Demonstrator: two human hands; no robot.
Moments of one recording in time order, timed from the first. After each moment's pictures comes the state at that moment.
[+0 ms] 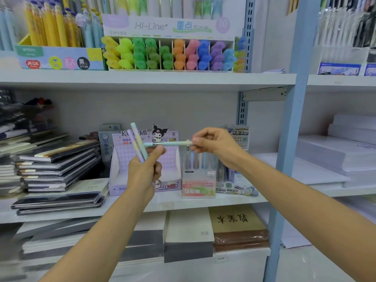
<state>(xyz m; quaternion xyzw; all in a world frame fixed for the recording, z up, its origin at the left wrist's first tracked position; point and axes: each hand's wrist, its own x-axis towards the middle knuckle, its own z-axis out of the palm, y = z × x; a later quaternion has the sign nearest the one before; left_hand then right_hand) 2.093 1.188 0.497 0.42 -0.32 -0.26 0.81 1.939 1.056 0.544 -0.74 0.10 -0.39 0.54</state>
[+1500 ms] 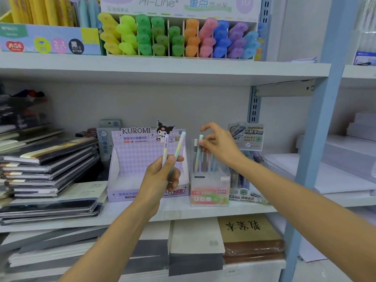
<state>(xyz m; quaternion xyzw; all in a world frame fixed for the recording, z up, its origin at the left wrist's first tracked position) 2.117 1.157 0.469 0.49 -0.46 -0.26 0.69 1.988 1.001 0.525 -0.84 0.22 -0.44 0.22</state>
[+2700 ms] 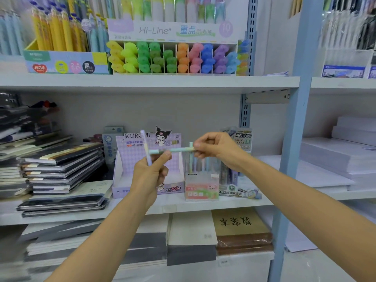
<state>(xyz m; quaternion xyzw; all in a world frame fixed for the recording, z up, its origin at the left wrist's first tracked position) 2.100 1.183 0.493 0.43 -0.35 -0.28 0.78 1.941 1.043 0.542 -0.77 0.10 -0.35 0.53</state>
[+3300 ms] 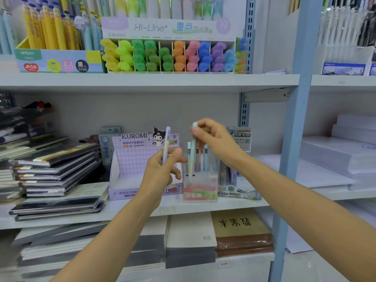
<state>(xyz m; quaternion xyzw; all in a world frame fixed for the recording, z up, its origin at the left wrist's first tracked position) 2.081 1.176 0.498 0.49 -0.45 -0.24 0.71 1.948 1.060 0.554 -0.80 0.08 -0.44 0.40</state>
